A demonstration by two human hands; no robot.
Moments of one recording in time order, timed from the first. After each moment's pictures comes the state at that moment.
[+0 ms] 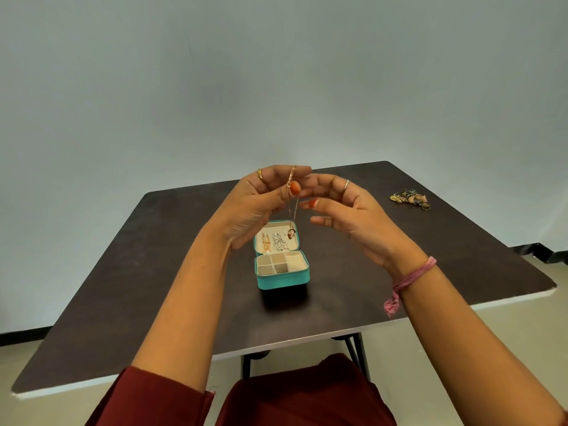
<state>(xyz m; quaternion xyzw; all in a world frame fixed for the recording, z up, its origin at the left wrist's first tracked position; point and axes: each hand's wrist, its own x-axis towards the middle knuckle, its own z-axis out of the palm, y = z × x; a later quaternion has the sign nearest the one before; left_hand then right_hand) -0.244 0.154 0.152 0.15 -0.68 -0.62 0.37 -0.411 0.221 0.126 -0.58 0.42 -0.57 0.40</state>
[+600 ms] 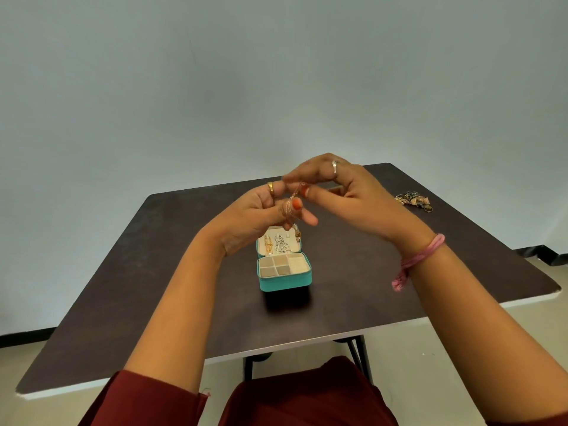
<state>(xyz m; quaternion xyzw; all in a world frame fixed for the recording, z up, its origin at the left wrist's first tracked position) -0.233 0.148 0.147 0.17 -0.76 -0.57 0.25 -0.411 0.218 0.161 -0.76 0.44 -0.46 0.15</state>
